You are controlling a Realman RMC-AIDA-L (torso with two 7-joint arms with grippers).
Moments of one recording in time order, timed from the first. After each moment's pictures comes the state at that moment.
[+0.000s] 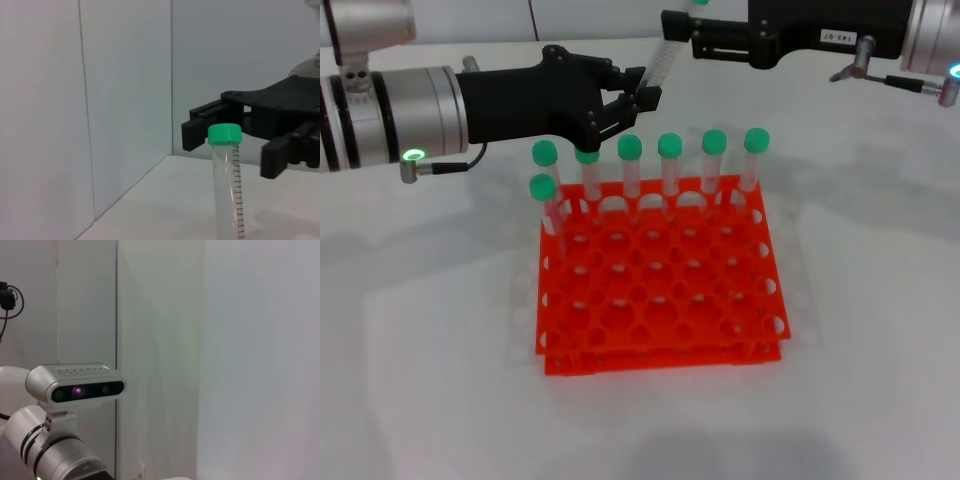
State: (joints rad) left arm -0.69 -2.08 0.97 0.66 1.74 1.34 -1.31; right arm 0.59 2.02 -1.20 -0.97 -1.43 -1.24 1.46
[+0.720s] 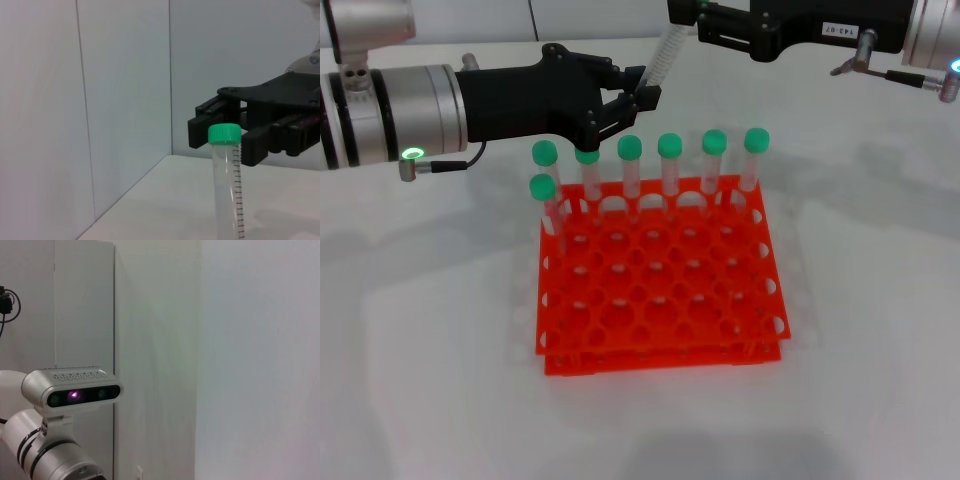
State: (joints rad) left arm -0.69 -2.08 0.97 0.67 1.74 1.34 -1.31; right arm 0.59 2.02 -1.20 -0.96 -1.42 -1.24 1.46
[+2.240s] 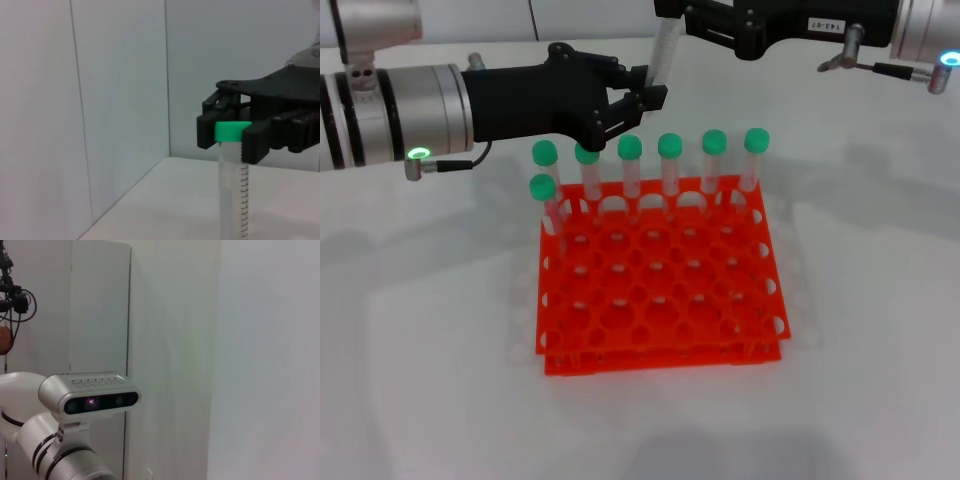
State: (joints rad) left arm -0.69 -2.08 0.99 0.68 1.72 1.33 -1.32; right arm 0.61 2.02 -1.21 -0.99 -1.42 -1.25 1.46
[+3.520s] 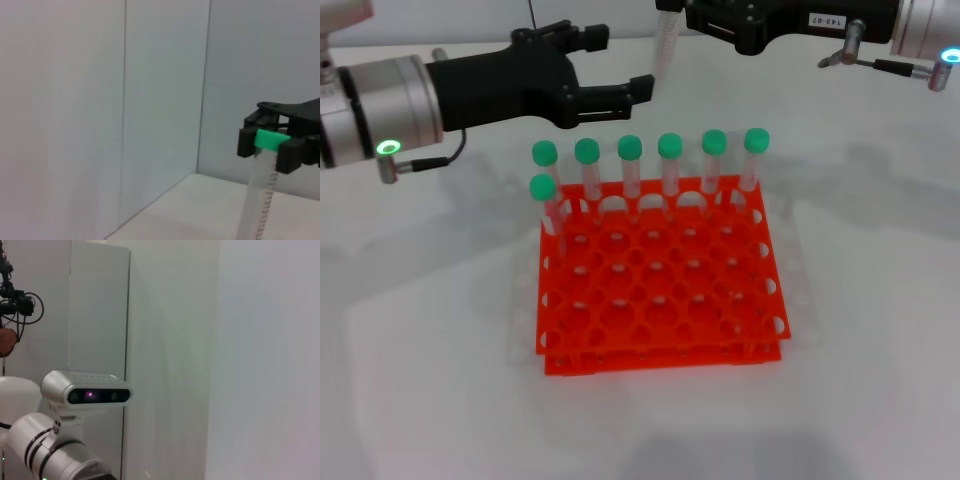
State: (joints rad) left arm -0.61 -2.08 1.00 0.76 1.66 1.31 -1.43; right arm 0.61 2.02 -1.22 -0.99 -1.41 -1.25 1.46
